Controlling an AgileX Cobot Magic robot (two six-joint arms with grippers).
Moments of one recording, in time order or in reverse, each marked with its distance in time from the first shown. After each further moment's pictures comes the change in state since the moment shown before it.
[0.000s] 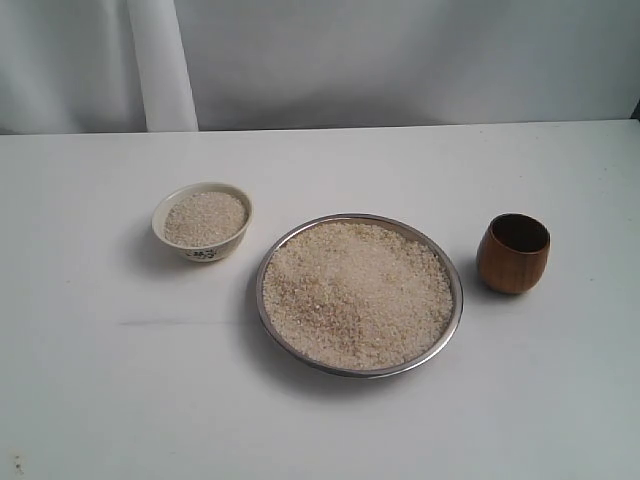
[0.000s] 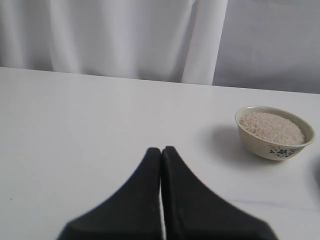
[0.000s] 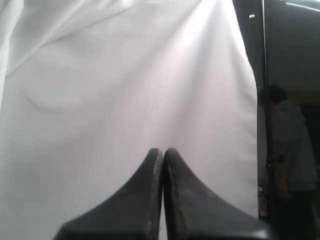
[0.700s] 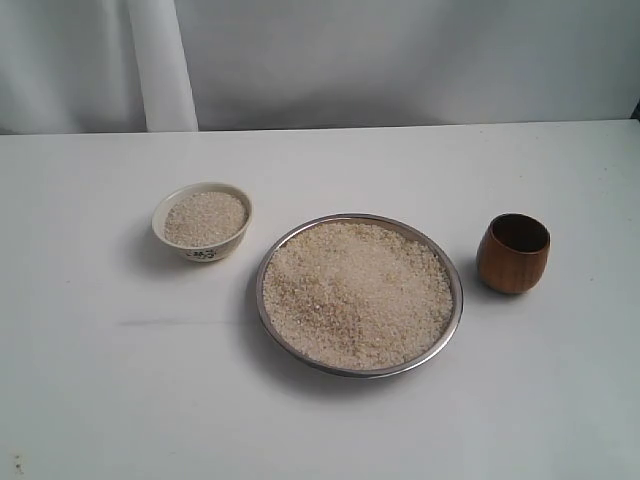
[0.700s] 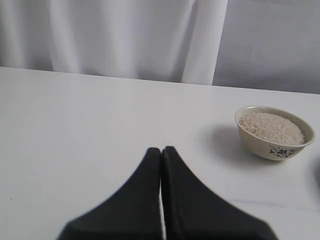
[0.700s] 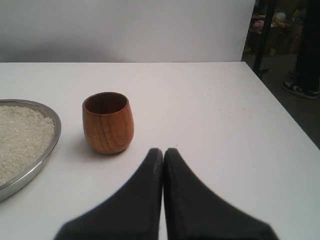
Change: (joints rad) left arm 0.000 0.000 0.000 0.000 0.000 -0.002; right arm 0.000 0.000 0.000 0.000 0.775 -0.006
